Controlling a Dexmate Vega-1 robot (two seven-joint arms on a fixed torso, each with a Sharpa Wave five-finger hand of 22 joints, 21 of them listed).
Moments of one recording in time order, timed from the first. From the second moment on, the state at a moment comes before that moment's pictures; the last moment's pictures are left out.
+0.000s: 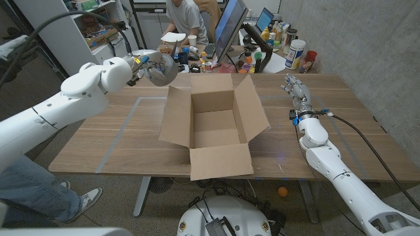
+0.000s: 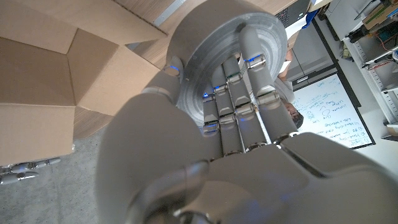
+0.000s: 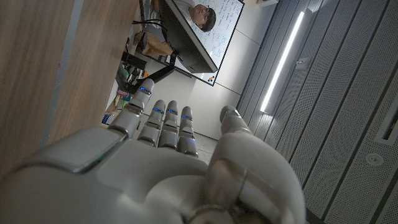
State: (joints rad) left arm 0.64 1.13 0.46 -2.08 0.50 0.42 -0.29; left_hand 1.12 0.01 0.50 -0.17 0.20 0.80 0.17 0.43 0.28 0.83 0.08 0.59 0.36 0.92 0.07 0.48 0.25 0.92 0.03 0.68 0.18; right arm -0.95 -0.43 -0.21 -1.43 0.41 0.36 -0.20; right_hand 0.47 0.13 0.34 -0.14 0.18 0.28 0.04 0.21 0.20 0.28 0.10 0.20 0.21 0.19 0.04 0.22 0.24 0.40 0.05 0.20 0.17
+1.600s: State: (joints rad) left arm 0.60 1.02 0.50 -2.16 0.55 0.25 -0.37; left_hand 1.12 0.01 0.50 -0.17 0.20 0.80 0.17 0.43 0.28 0.83 0.08 0.57 0.39 0.92 0.07 0.46 0.25 0.90 0.04 0.69 0.18; right arm -0.94 -0.43 -0.22 -1.41 0.41 0.37 -0.17; right_hand 0.47 0.13 0.34 -0.14 0.18 0.28 0.04 0.21 0.20 0.28 0.10 0.20 0.20 0.19 0.04 0.22 0.24 0.40 0.05 0.20 0.17
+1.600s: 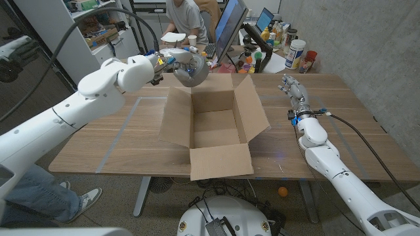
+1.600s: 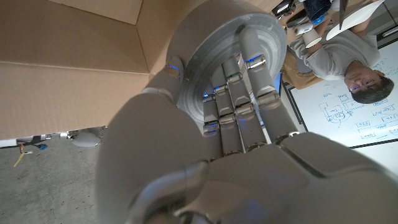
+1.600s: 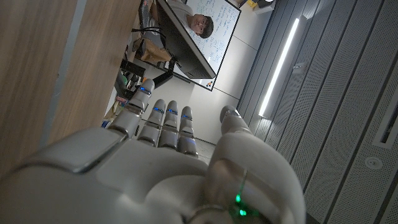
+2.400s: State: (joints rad) left arm 0.63 1.00 0.51 -2.19 0.50 0.18 -0.38; left_hand 1.12 0.01 0.50 -0.17 0.20 0.81 0.18 0.43 0.28 0.83 0.09 0.56 0.42 0.92 0.07 0.46 0.25 0.89 0.05 0.69 0.18; right arm -0.93 -0.42 -0.22 -1.39 0.42 0.36 -0.17; right_hand 0.47 0.13 0.34 -0.14 0.18 0.28 0.05 0.21 0.20 0.28 0.10 0.20 0.21 0.19 0.04 0.22 0.24 0.40 0.05 0.20 0.17
